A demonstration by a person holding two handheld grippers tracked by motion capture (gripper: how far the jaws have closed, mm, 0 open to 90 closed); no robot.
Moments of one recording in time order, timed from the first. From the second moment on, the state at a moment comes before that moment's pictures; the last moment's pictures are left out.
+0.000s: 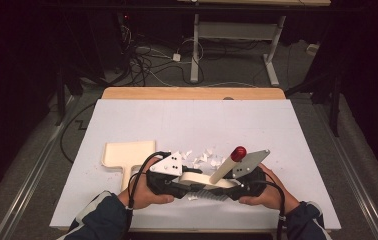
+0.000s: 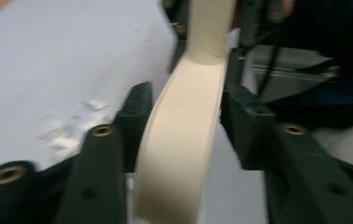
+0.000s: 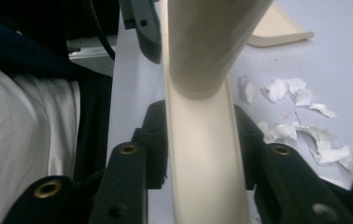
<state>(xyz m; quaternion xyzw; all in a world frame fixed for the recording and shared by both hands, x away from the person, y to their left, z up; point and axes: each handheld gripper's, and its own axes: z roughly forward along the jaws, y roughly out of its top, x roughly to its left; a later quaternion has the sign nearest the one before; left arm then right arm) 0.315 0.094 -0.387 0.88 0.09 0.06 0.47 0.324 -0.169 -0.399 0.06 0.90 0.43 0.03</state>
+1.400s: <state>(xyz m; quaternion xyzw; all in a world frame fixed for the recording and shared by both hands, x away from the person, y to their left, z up) 0.276 0.252 -0.451 0.81 0.35 0.27 0.39 0.411 -0.179 -0.419 0.29 0.85 0.30 0.31</state>
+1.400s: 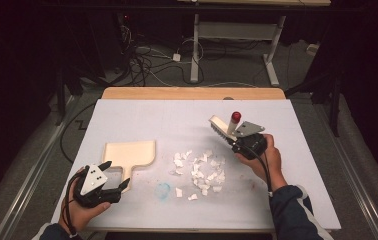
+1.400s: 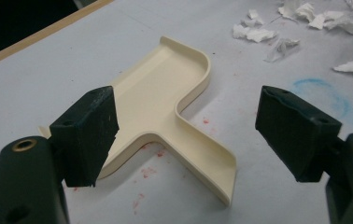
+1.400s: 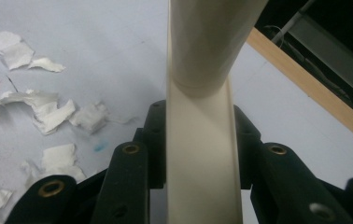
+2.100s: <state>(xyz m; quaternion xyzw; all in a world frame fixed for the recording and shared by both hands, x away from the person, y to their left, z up) 0.280 0.246 -0.454 0.82 0.34 0.27 0.38 0.404 -0.161 -0.434 0.26 0.87 0.30 0.28</state>
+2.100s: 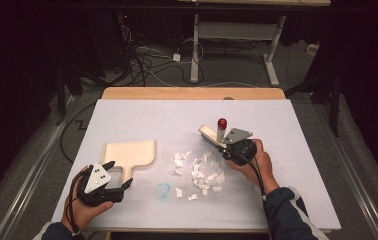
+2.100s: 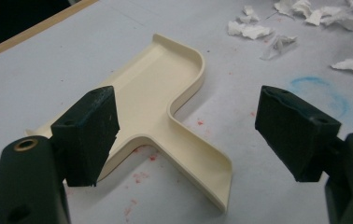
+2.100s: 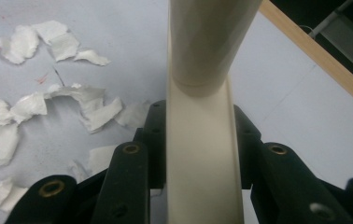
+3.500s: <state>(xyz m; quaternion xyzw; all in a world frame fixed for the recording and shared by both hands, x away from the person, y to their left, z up) 0.279 0.243 -0.457 0.83 0.33 0.25 0.37 0.365 -0.138 -0.440 0.14 0.90 0.31 0.25</state>
